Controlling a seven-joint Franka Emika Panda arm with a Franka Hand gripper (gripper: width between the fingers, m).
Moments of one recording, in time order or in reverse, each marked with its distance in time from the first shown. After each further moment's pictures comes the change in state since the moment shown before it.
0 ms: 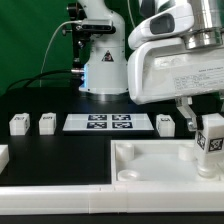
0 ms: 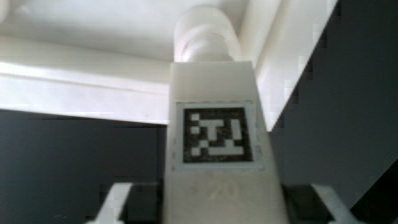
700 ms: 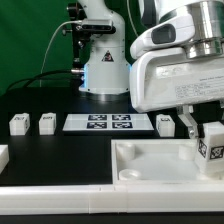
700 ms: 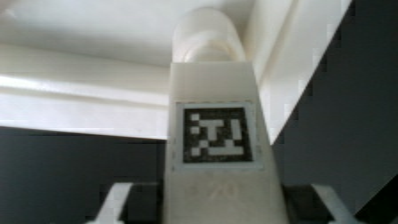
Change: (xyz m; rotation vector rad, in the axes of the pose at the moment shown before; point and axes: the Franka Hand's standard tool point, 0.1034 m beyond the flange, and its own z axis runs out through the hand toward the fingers) arm -0.006 -0.001 0.012 -0.009 0.031 -0.002
